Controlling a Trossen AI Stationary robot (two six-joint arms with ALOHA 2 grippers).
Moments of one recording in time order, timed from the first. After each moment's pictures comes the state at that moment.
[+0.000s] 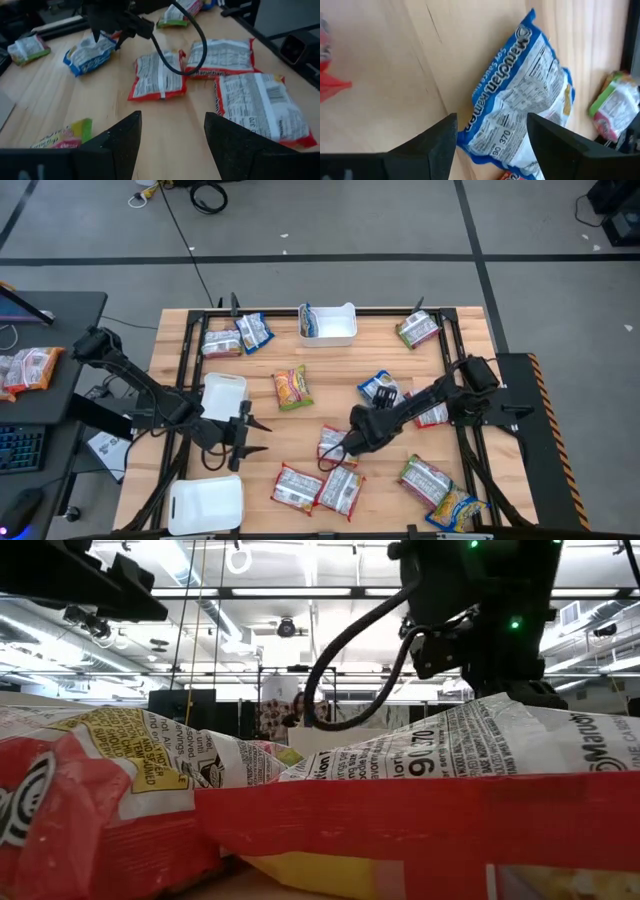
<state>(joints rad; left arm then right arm) -0.64 1.05 0.43 0.16 -0.53 -0.04 0.35 1.96 1.29 -1.21 0.52 0.76</state>
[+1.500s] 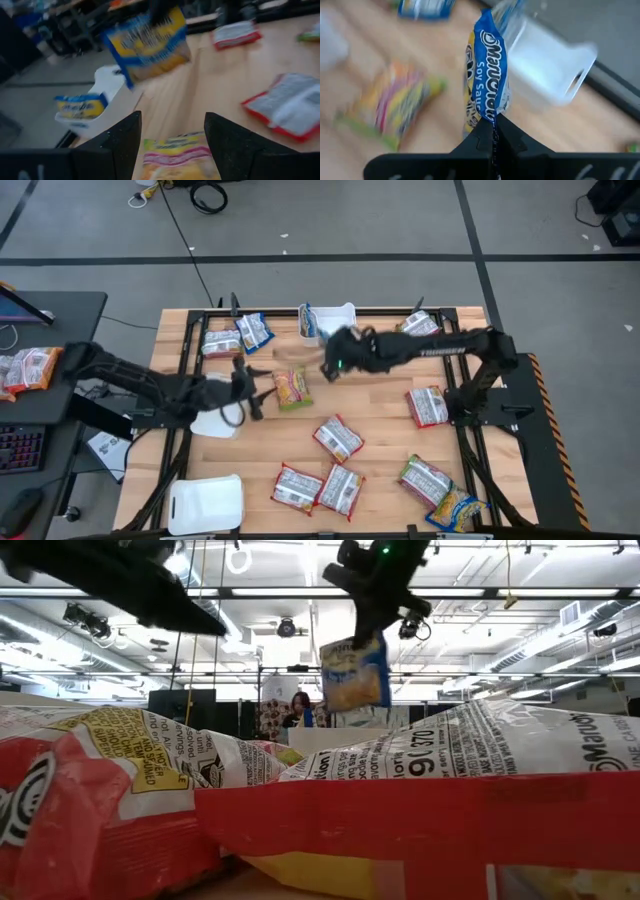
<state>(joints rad) -0.21 0.94 0.43 0.16 -0.65 0.07 -0.06 1.72 1.54 -0.84 0.58 0.65</state>
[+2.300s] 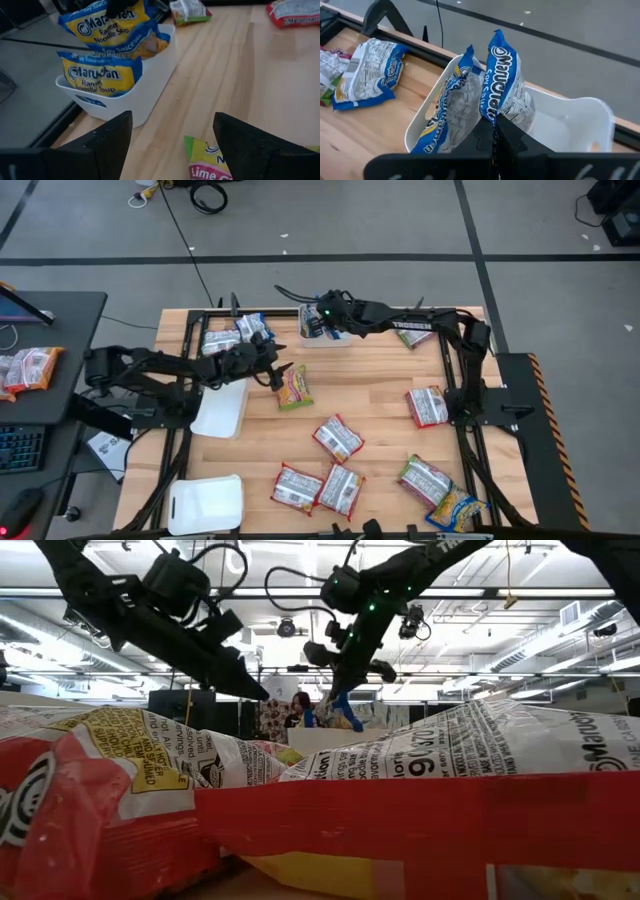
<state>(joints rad) 0.28 1.34 0.43 0.53 -0.25 0.10 -0.40 1.92 1.54 -0.42 0.42 0.58</state>
